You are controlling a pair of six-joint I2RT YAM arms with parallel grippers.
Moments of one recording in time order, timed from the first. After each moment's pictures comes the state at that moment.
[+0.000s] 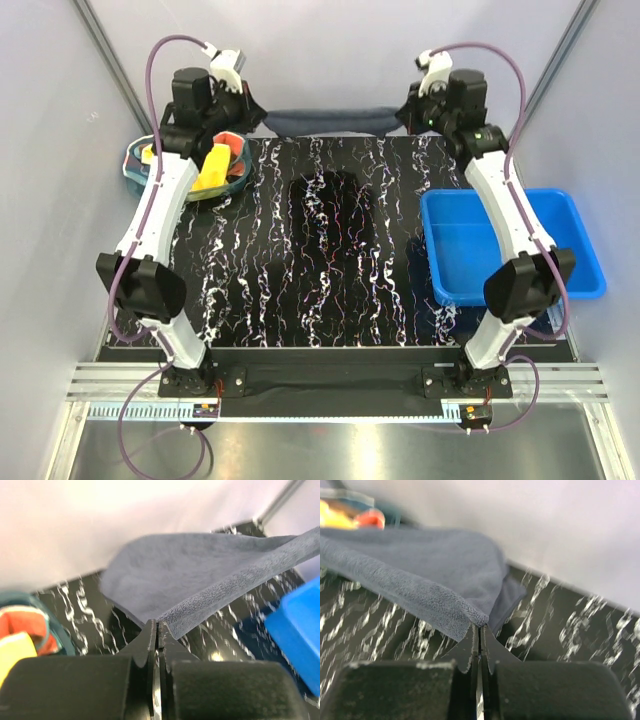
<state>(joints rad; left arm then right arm) -0.17 1.75 1.95 -0.46 0.39 -0.12 0.20 1.77 1.92 -0.39 -0.29 -0.03</state>
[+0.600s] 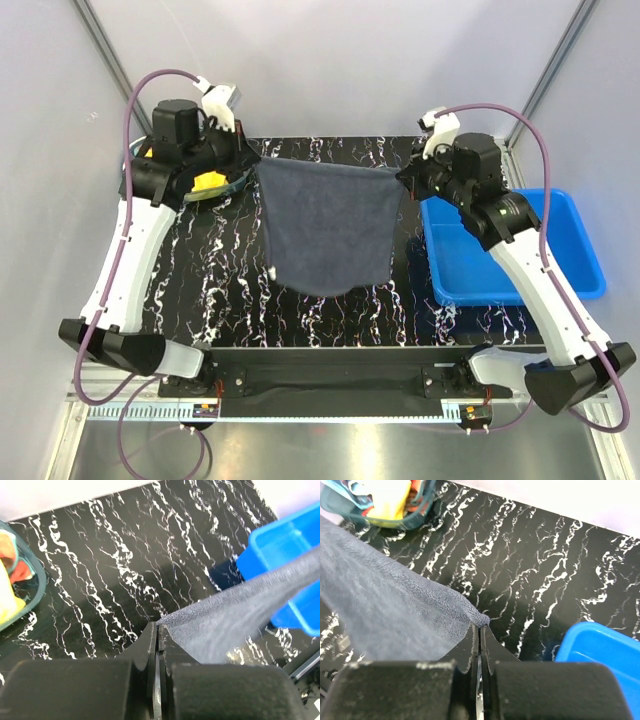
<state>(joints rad) -0.25 1.40 1.73 -0.78 0.35 -0.10 0.39 1.24 1.44 -0.55 -0.13 0.05</state>
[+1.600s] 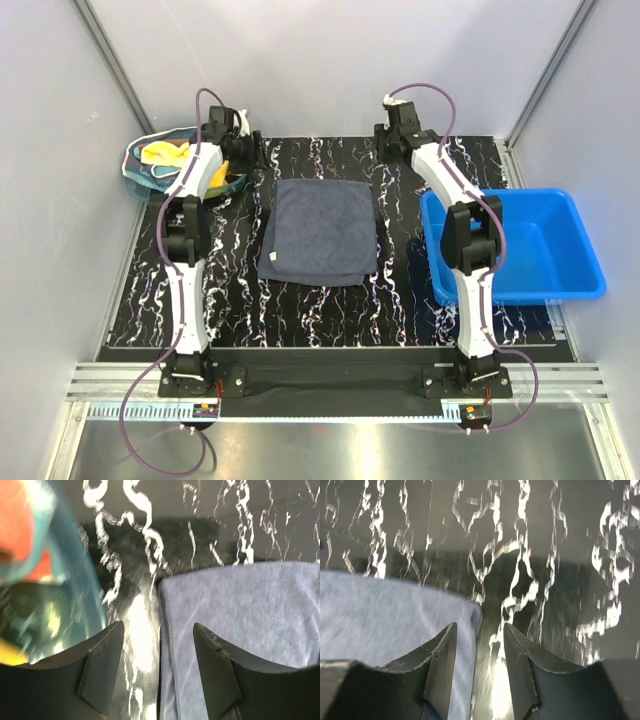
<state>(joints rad) -0.07 2.36 2.18 -0.70 0.33 -0.21 0.29 2.28 2.12 -0.54 0.04 0.19</state>
